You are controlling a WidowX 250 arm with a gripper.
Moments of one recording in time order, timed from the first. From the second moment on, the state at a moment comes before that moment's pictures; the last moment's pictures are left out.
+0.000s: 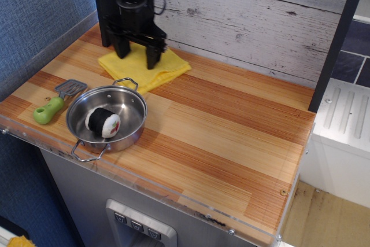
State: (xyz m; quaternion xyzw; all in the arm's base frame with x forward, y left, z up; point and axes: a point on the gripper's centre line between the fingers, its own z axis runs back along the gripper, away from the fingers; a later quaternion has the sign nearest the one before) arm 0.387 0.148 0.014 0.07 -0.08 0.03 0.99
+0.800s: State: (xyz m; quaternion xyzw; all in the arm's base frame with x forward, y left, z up) arm 0.381 0.163 0.020 0.06 -0.08 0.05 0.99
